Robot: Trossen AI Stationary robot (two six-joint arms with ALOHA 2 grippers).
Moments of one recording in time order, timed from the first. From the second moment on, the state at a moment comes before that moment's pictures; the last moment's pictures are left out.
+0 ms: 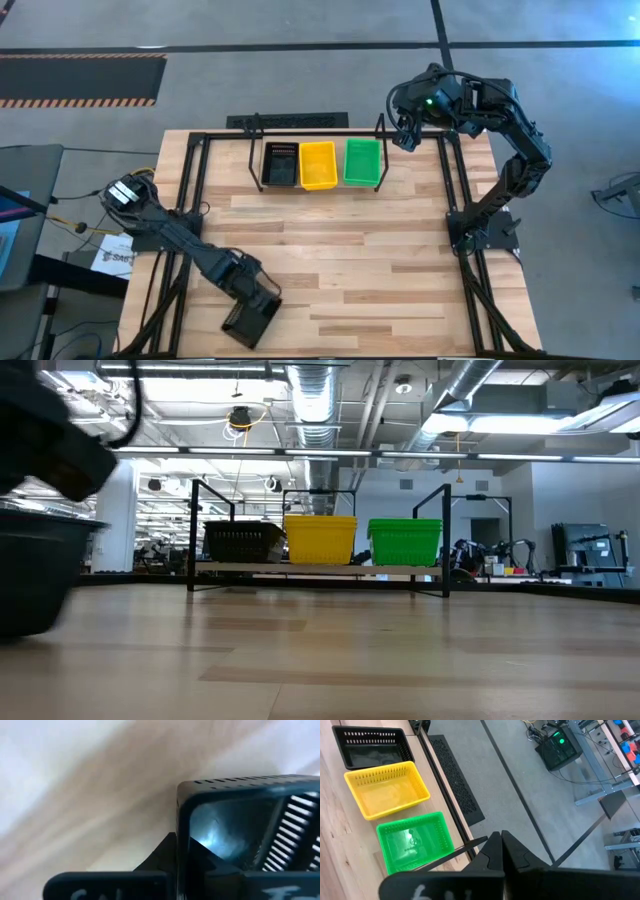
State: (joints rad) left arm -0.62 1.60 0.87 -0.59 0.15 -1.67; right arm -0.24 1.60 2.33 -1.53 0.59 -0.16
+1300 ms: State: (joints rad) left arm 0.40 1.21 1.12 -0.72 -0.38 -0.93; right arm -0.24 1.60 2.33 -1.53 0.59 -0.16
